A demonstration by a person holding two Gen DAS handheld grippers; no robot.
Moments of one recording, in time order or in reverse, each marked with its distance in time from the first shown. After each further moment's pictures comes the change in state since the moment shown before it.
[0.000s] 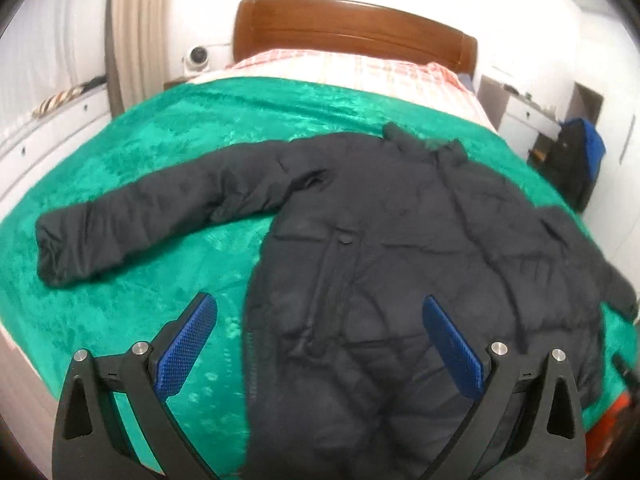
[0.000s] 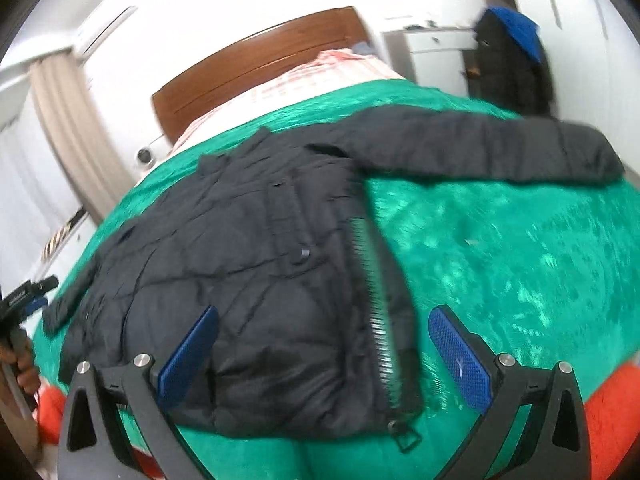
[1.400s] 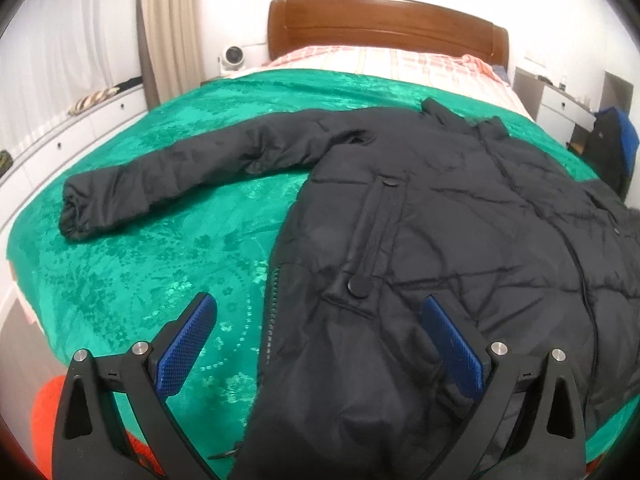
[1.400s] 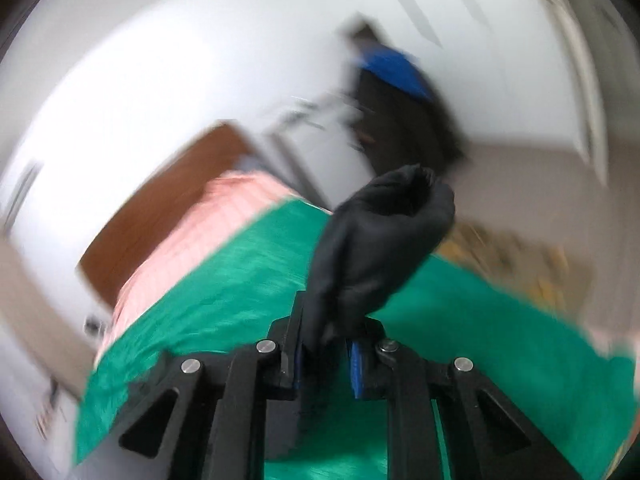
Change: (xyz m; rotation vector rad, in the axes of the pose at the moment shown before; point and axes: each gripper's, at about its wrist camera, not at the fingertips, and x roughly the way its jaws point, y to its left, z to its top) left arm 0.023 0.007 -0.056 0.026 -0.023 0.157; right arm -0.050 -0.146 0.253 0.255 -0.364 -0.142
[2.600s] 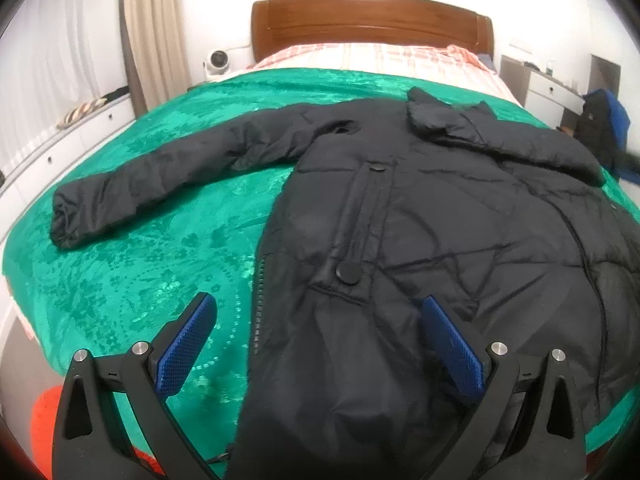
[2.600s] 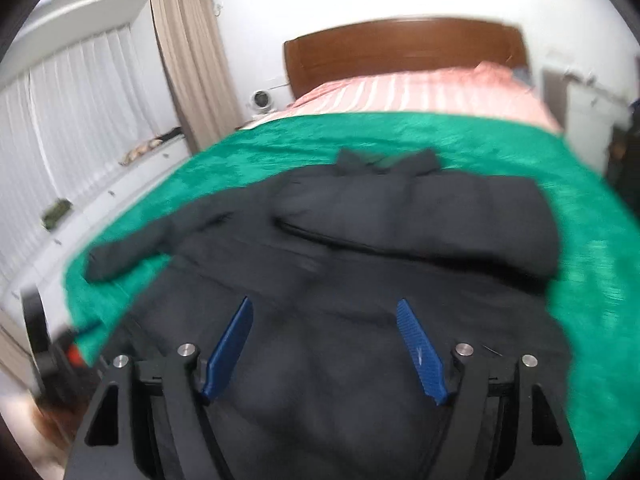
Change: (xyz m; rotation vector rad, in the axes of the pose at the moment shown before) left arm 0.003 -0.009 -0.007 0.063 -0.003 -0.016; right arm -0.002 0.243 -0.240 -0.647 0.415 0.500
